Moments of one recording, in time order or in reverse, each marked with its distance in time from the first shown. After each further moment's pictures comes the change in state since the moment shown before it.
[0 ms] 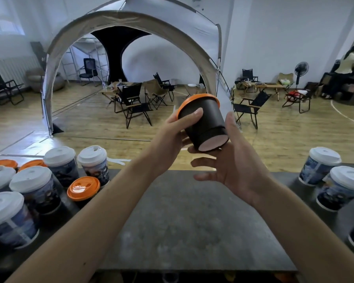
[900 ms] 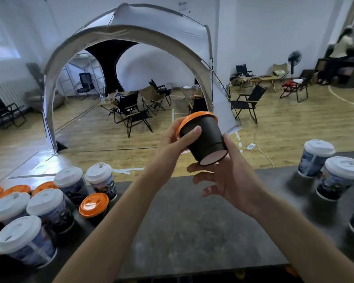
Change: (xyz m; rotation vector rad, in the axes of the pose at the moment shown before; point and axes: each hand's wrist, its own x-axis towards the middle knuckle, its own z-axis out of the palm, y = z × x) left_hand 0.001 0.009 0.009 0.182 0.015 0.095; right_hand -0.014 -0.002 -0.002 0.092 0.027 0.048
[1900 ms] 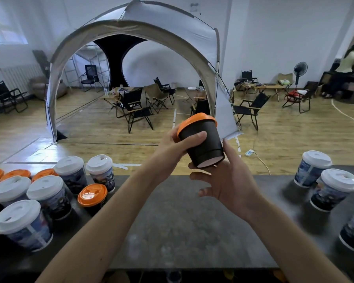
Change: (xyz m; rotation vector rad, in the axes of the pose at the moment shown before) left_hand -0.007 -0.001 -0.004 -0.109 -0.033 -0.072; right_hand -0.001 0.005 0.007 0.033 -0.004 0.030
